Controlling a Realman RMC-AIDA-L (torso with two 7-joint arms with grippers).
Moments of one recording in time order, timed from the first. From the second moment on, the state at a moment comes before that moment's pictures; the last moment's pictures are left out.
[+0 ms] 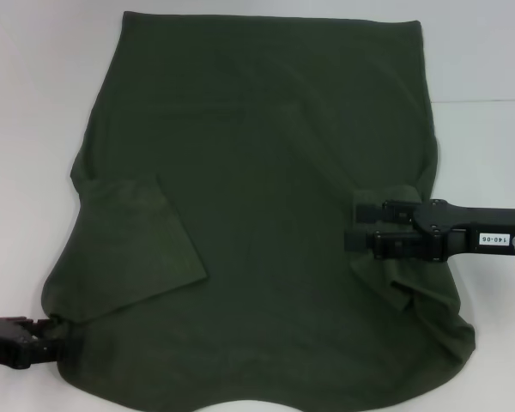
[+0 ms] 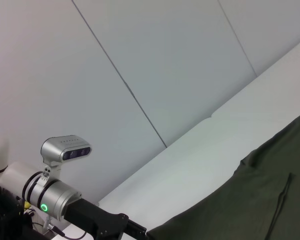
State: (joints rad) left arm -0.40 -2.15 0.45 1.01 2.52 1.59 -1.80; right arm 0.58 2.01 -0.69 -0.57 -1.94 -1.67 1.67
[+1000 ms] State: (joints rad) left arm -0.41 -2.15 0.48 1.02 2.51 1.60 -1.81; right arm 0.58 2.01 -0.68 -0.57 -1.94 -1.67 1.67
